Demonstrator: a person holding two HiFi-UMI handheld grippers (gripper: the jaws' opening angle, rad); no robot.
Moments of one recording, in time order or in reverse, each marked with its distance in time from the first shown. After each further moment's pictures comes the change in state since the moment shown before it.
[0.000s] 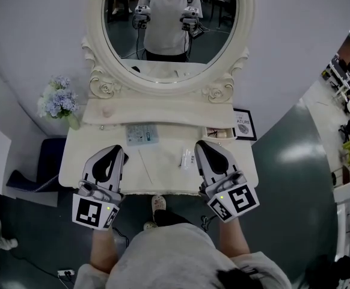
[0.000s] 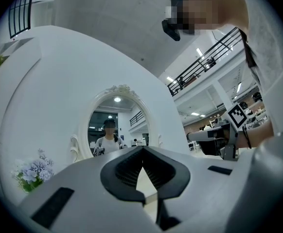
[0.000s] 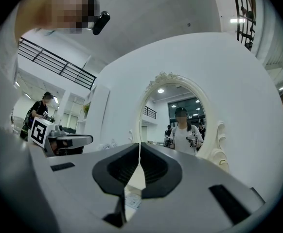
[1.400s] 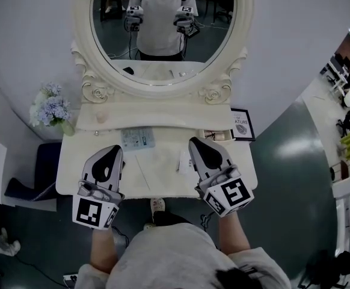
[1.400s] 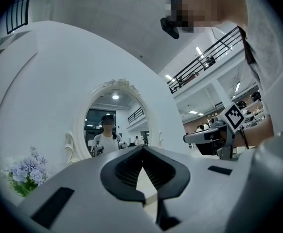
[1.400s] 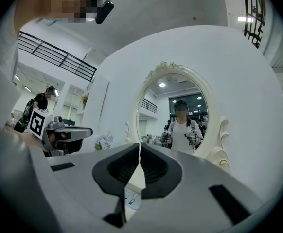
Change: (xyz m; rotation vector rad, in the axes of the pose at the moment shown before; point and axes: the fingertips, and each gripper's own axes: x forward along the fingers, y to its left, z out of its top) left arm 0.032 0.009 -0.016 0.001 0.023 -0.028; right arm 0.033 -0.020 -0.022 -0.046 0.080 0.001
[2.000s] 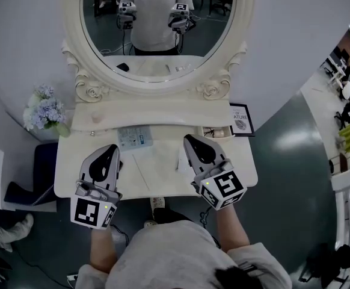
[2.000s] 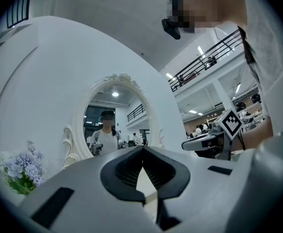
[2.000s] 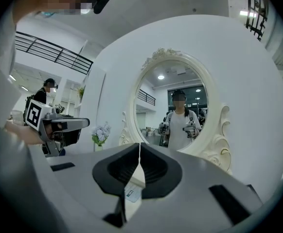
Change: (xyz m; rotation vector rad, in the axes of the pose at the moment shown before) left arm 0.013 0.009 -0.018 -0.021 0.027 -0.012; right arm 0.022 -0.013 -0.040 0.022 0.095 -0.014
